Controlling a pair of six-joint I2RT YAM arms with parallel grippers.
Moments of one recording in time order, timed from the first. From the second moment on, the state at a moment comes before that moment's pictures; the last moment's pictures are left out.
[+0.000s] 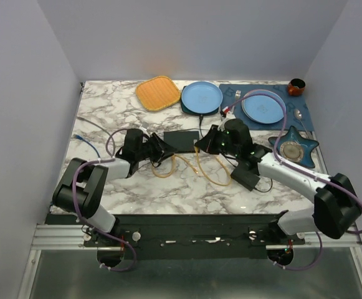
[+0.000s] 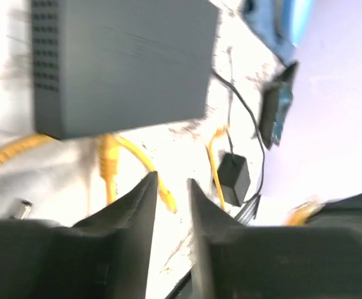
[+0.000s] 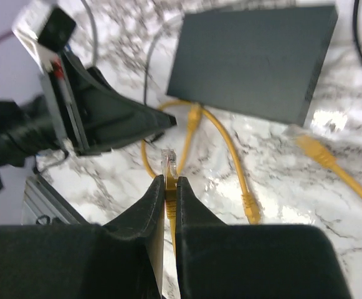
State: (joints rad) left arm -0.33 1.60 0.62 0.43 0.49 -1.08; right arm 0.66 1.41 0.83 0.08 -0.12 0.71
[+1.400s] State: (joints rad) left arm -0.90 1.24 0.55 0.53 0.08 -0.89; right arm 0.75 1.02 0.86 -0.17 0.04 0.73
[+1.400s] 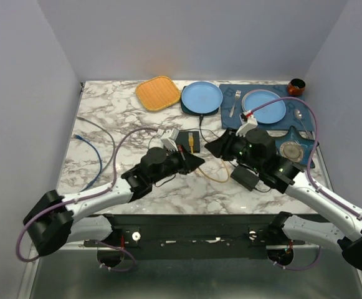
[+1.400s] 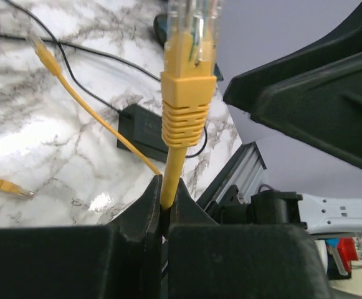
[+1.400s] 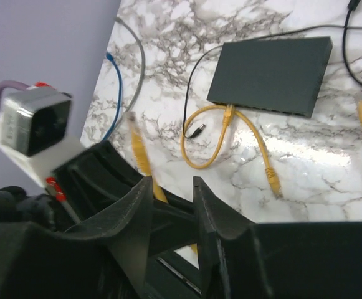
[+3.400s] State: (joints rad) left arm -0.41 1.20 0.51 -0.07 0.01 -0.96; right arm 0.67 1.68 1.18 -0.15 0.08 0.64
